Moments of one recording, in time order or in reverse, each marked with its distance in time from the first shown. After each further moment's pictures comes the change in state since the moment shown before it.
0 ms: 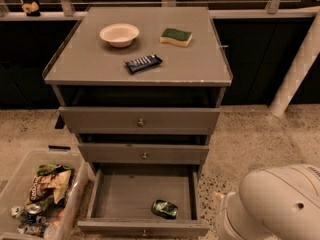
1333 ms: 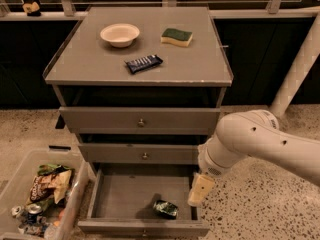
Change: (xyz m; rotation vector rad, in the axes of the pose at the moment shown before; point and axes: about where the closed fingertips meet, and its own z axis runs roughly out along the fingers) arm -0.051 -0.163 0.053 0.041 -0.088 0.002
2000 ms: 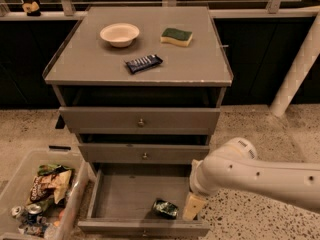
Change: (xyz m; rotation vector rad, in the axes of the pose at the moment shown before) arm 0.020 0.013 0.071 0.093 0.044 -0.043
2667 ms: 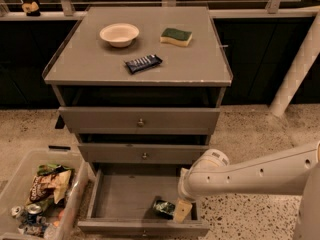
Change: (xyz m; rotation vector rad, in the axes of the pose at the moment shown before) arm -0.006 0.001 0.107 -0.012 0.001 -0.043
